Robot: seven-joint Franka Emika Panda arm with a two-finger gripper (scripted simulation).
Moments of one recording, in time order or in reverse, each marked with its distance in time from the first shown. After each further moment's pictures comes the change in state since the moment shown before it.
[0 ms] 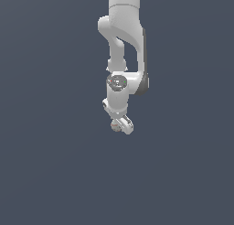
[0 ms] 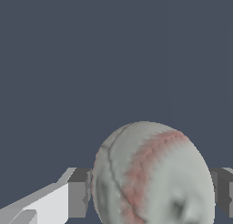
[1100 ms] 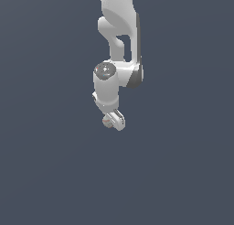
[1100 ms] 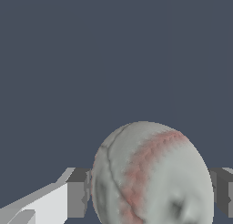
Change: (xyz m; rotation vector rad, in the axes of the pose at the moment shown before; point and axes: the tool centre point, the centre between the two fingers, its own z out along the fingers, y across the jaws) arm 0.036 0.018 -0.055 -0.002 -0.002 0.000
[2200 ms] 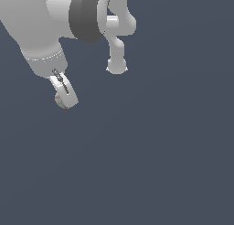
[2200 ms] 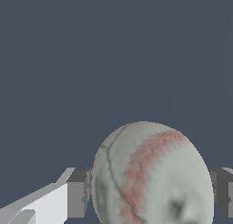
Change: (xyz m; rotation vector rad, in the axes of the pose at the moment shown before) arm 0.136 0.058 -0.203 0.000 0.001 0.002
